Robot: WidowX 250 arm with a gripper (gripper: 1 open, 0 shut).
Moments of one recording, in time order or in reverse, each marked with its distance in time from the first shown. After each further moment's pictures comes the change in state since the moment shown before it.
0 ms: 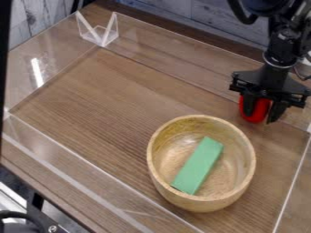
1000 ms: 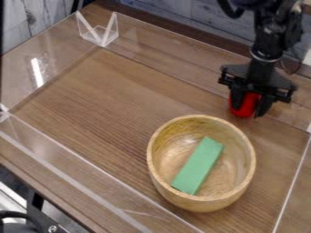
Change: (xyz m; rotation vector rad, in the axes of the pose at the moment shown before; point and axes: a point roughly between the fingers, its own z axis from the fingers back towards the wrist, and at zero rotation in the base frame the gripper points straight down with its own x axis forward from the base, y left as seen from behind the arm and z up) arm 0.005 0.014 -0.003 0.008 -0.004 -0.052
